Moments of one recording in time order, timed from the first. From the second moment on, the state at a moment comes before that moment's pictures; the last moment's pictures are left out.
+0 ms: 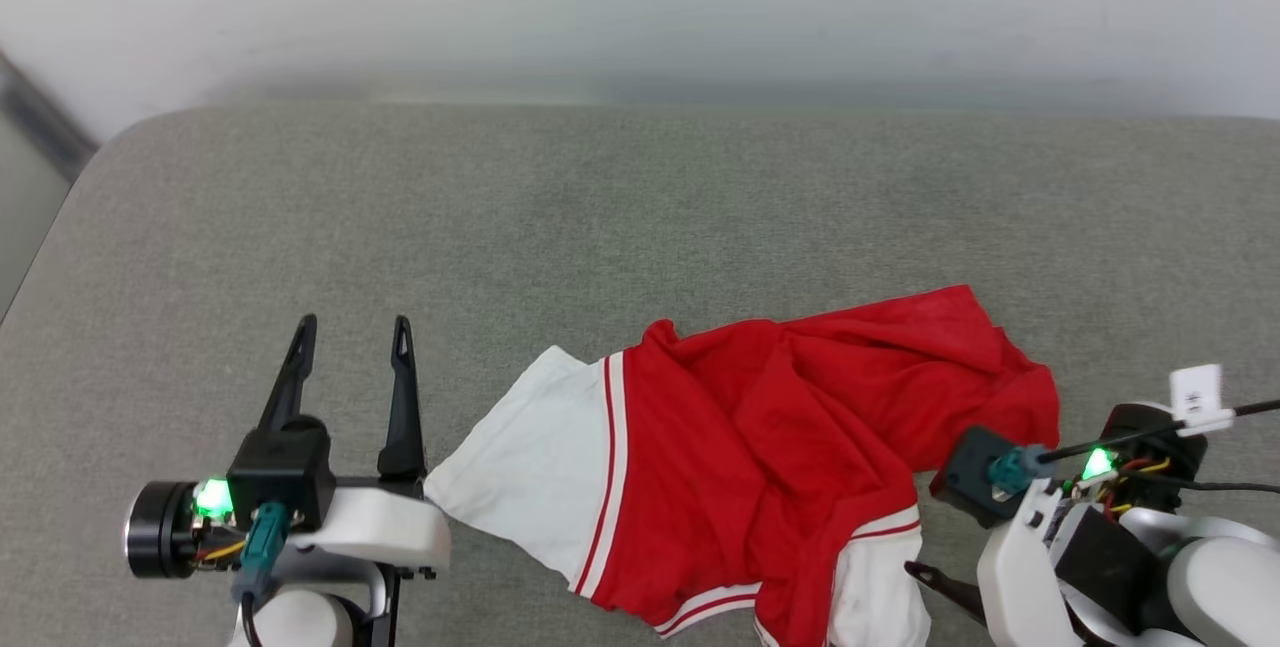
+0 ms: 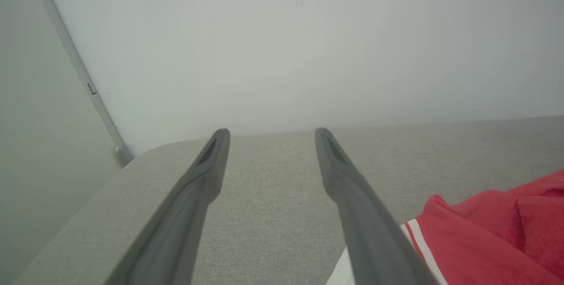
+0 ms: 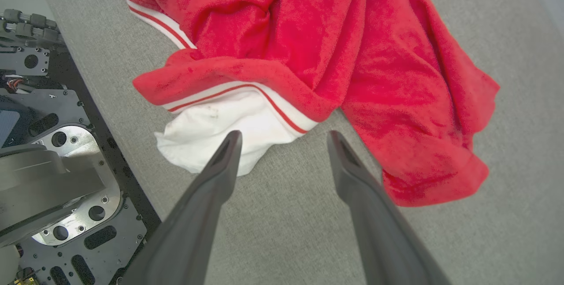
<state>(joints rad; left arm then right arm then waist) -0.21 0.49 -0.53 -0.02 -0.47 0.51 -0.26 -0.47 -0.84 0.89 -0.22 0.65 0.13 0.64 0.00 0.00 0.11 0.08</state>
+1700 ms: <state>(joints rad) -0.02 0.18 -0.18 0.10 -0.16 0.18 -0.26 -0.52 -0.96 1.11 0.34 0.93 0.13 0.23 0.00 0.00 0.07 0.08</state>
